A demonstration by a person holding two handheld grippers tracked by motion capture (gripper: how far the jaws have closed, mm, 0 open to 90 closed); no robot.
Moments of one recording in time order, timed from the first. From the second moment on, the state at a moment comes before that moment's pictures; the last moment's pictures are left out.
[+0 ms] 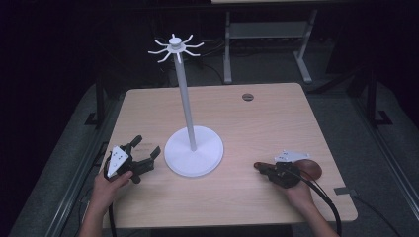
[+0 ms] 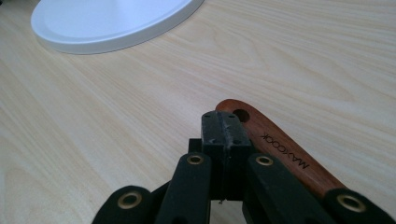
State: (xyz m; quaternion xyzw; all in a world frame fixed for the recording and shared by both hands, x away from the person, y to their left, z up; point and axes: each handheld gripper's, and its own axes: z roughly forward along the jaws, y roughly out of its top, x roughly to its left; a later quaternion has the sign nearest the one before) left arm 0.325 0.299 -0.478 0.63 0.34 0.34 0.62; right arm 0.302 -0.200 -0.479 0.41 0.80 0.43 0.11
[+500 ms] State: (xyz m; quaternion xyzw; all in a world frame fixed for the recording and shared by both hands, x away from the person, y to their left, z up) left arm 0.324 0.300 -0.478 0.62 0.34 0.34 0.62; right arm 0.318 -0.199 -0.479 0.43 0.79 0.43 0.12
